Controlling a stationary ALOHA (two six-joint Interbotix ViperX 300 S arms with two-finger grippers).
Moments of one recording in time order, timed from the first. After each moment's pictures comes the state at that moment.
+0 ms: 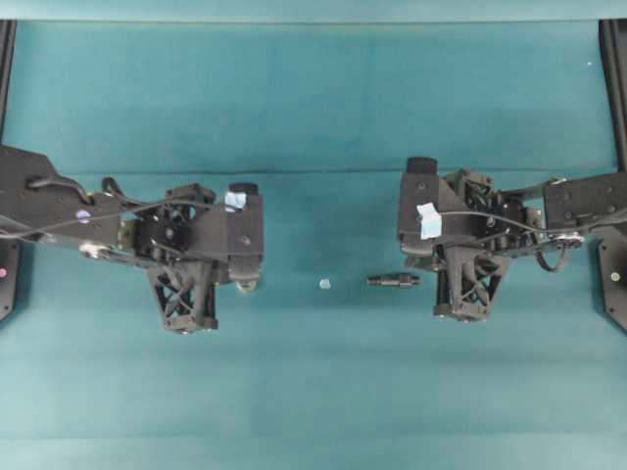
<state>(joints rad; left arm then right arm) -0.02 -0.07 0.66 0.01 0.41 -0.07 -0.01 -0.20 0.77 0.00 0.48 0.11</state>
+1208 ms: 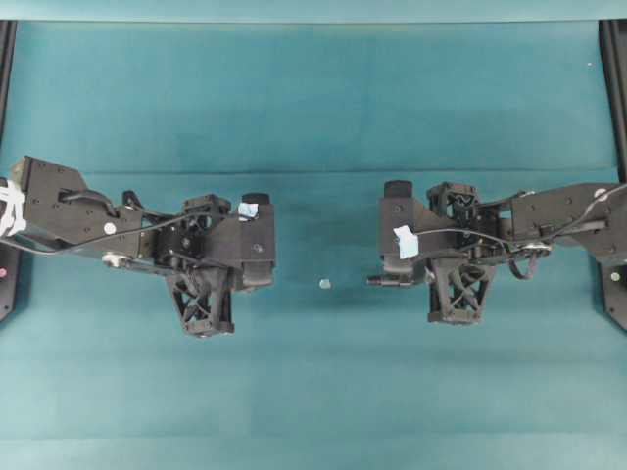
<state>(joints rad) -0.02 0.02 0.69 0.02 0.27 -0.09 -0.01 -0.08 0.77 0.00 0.46 0.04</state>
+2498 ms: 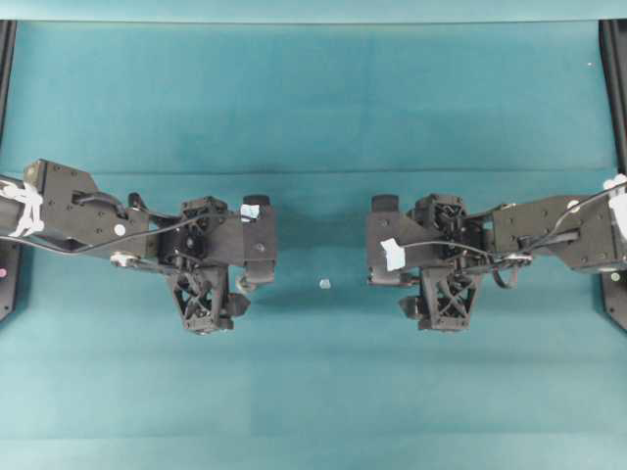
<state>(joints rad) 0.00 0.08 0.70 0.02 0.24 -0.09 0.00 0.01 0.77 0.00 0.39 0.04</state>
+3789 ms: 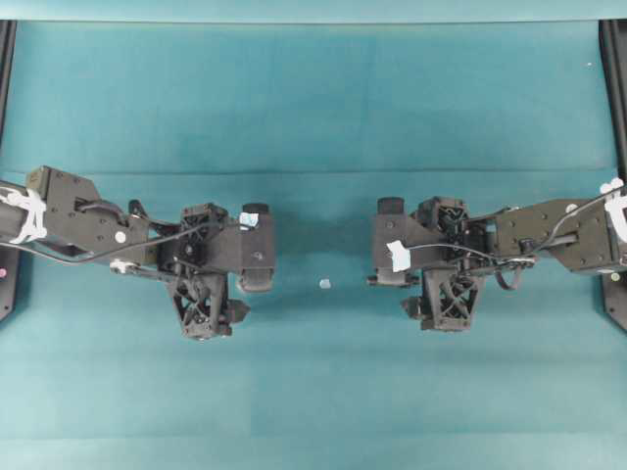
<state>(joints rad) -0.02 0.10 0.72 0.02 0.19 -0.09 0.00 0.03 0.81 0.00 0.31 0.04</state>
